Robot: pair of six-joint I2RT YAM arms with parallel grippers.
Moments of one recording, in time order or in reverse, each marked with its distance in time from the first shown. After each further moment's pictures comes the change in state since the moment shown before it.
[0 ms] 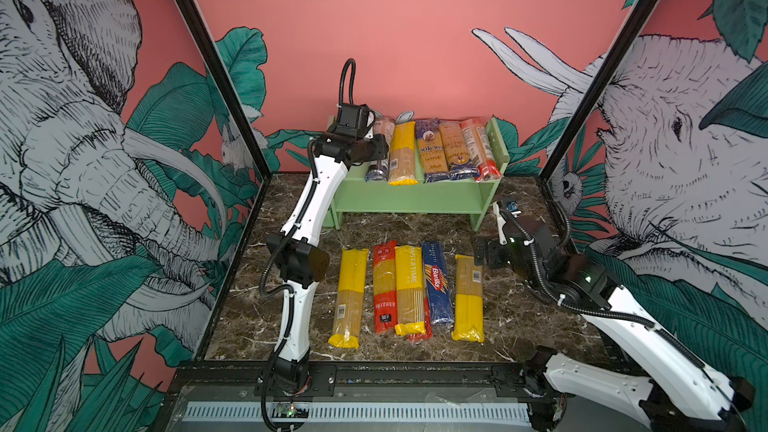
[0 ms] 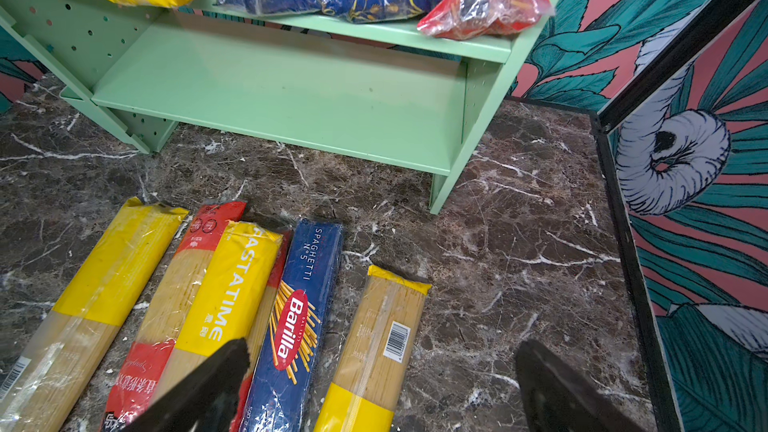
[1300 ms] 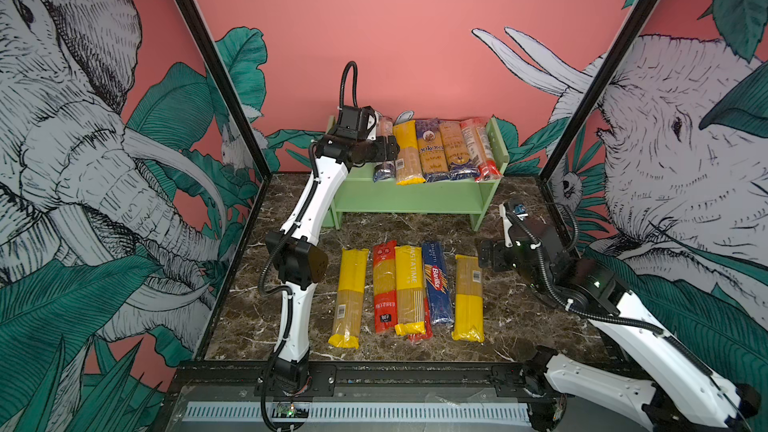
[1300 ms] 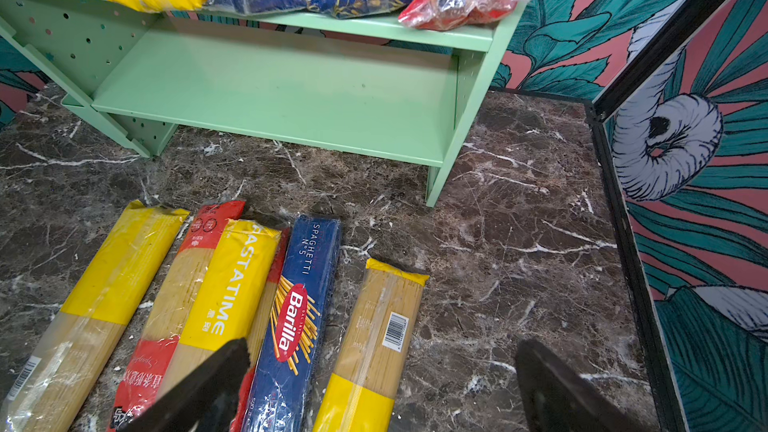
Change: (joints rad) left arm -0.005 -0.049 -0.108 0.072 0.076 0.051; right arm 0.000 -0.031 0.000 -0.037 0.004 0.026
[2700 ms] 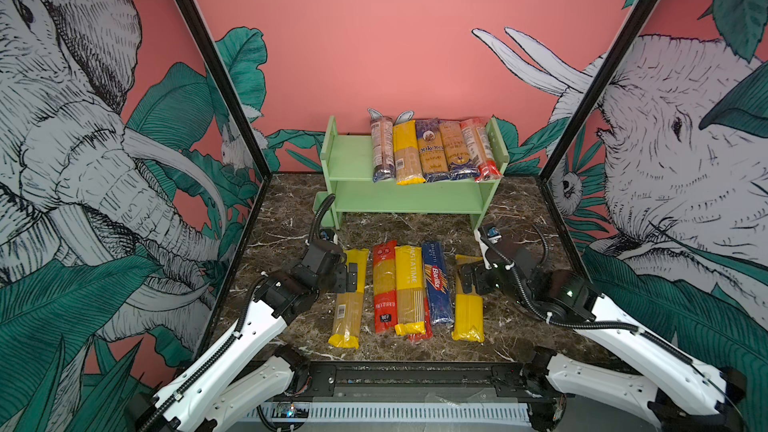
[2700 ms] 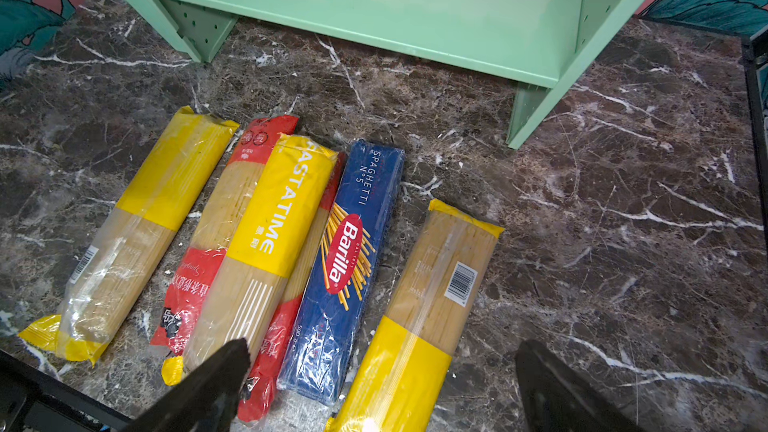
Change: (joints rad) left arm -0.226 -1.293 -1.695 0.091 -0.419 -0.163; right arm 0.148 -0.001 -0.189 0.058 -0.098 0.092
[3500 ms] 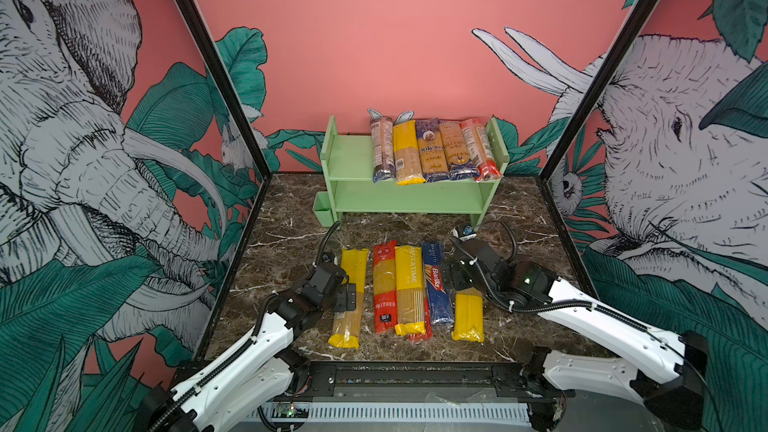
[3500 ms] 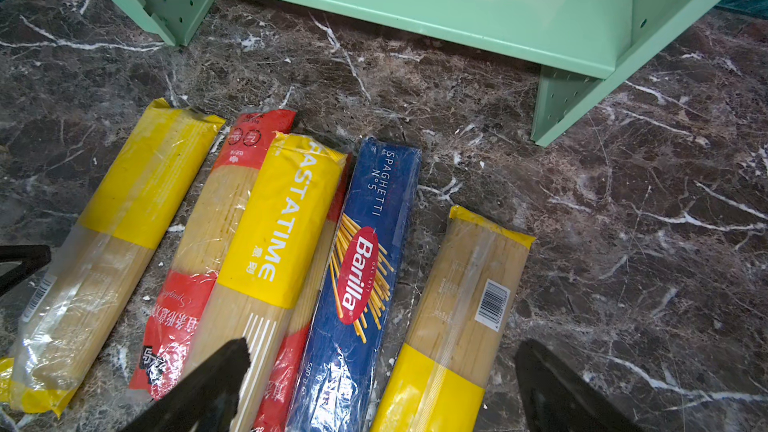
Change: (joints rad) left arm -0.002 -0.024 -0.292 0.185 0.012 -0.047; right arm 0.038 0.183 -0.008 0.124 0.047 0.058
